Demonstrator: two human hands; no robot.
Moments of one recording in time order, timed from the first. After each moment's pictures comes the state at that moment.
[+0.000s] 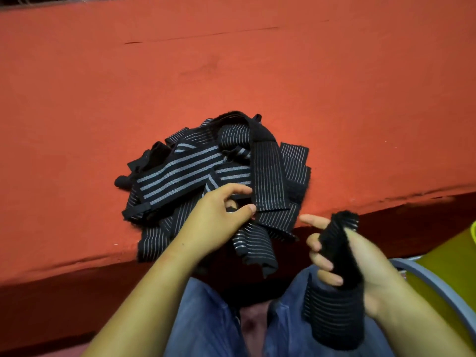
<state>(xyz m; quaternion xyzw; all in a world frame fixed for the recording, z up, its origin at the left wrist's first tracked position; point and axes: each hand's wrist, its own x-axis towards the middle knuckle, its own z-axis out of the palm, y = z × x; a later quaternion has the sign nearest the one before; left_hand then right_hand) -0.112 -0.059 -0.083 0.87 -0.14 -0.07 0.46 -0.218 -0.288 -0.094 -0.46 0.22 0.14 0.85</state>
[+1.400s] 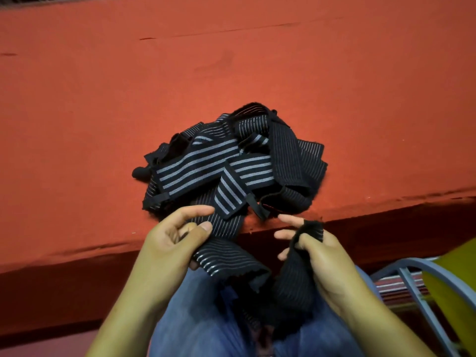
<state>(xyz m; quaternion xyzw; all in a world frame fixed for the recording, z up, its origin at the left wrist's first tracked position) -0.187 0.017 -0.072 0.70 0.00 -0.06 0.71 -0.206 -0.226 -0.114 -0.60 0.19 0.08 0.78</state>
